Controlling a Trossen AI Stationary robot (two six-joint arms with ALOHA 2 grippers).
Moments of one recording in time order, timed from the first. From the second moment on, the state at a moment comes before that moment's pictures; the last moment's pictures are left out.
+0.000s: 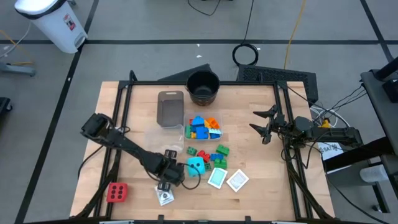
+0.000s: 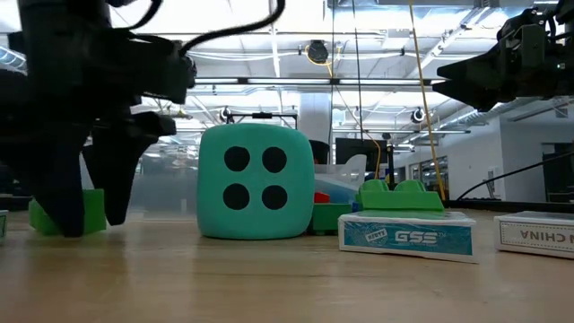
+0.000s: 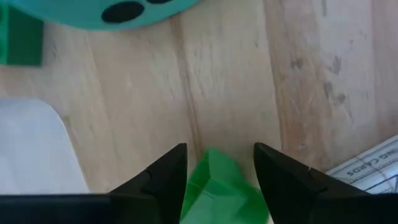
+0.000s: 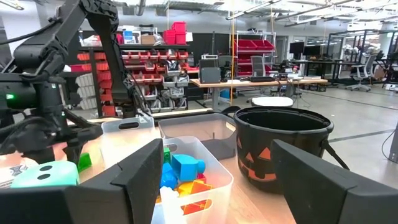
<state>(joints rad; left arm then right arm) -0.48 1.84 1.09 -0.64 -0.14 -0.29 -0.02 0.03 0.01 0.13 0.29 -0.01</state>
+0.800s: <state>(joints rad) -0.49 1.71 1.08 -0.83 -0.08 -0.31 -0.02 0.03 0.01 0.13 0.29 -0.01</state>
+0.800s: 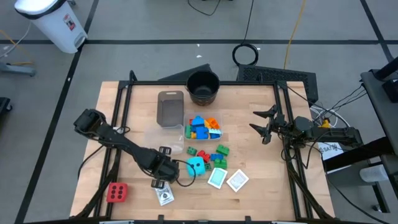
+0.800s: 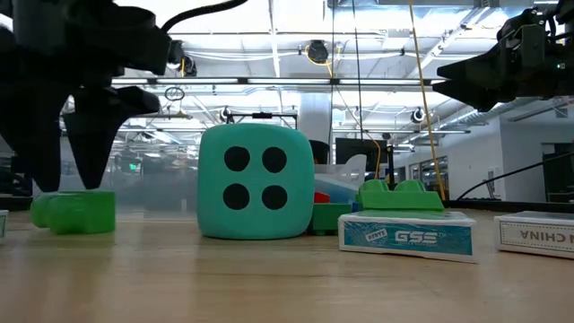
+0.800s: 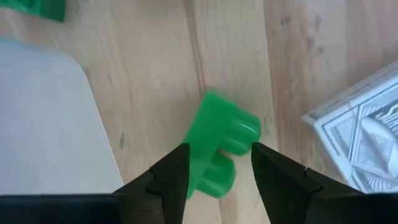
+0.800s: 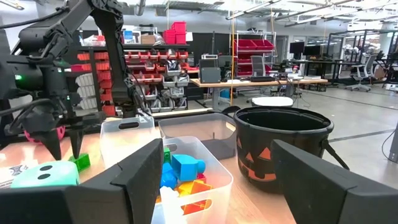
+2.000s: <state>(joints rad) -0.47 1.82 1.07 -0.69 -0.08 -0.32 -0.02 0.03 0.01 0.13 0.29 -0.01</state>
